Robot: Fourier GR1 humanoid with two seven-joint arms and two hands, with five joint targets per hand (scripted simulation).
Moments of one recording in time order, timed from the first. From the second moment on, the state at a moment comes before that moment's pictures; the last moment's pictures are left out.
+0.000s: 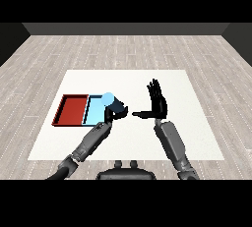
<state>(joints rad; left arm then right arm) -0.55 0.06 -0.51 -0.95 0.43 0.63 -0.39 -0.39 -0.08 0.21 -1.52 -0.34 -0.24 -0.24</state>
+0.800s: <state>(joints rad) -0.71 0.23 -0.30 -0.65 0.37 0.54 -0.27 -0.18 -0.17 0.02 -1.64 -0.43 -0.15 -0.29</state>
